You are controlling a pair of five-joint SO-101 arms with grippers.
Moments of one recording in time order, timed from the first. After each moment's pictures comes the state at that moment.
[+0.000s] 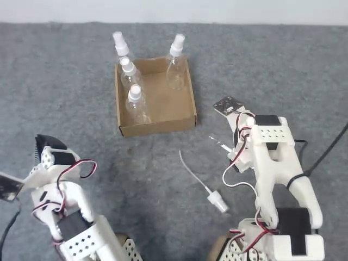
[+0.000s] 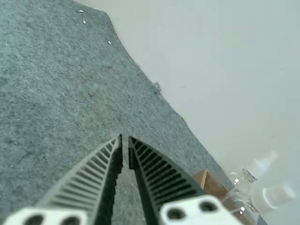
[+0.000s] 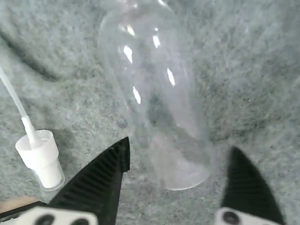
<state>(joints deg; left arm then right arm) -36.6 -103.4 97.0 33.3 43.9 -4.5 -10.5 37.8 71.2 32.7</state>
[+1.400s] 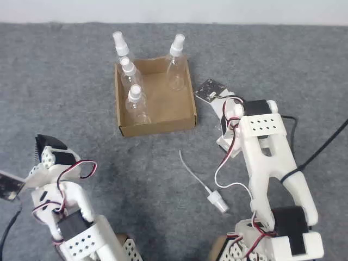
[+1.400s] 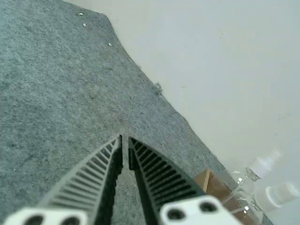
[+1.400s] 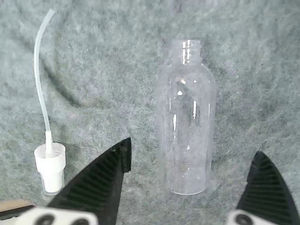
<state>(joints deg) -36.6 -103.4 97.0 33.3 42.3 -11.8 -10.5 24.4 76.9 35.9</state>
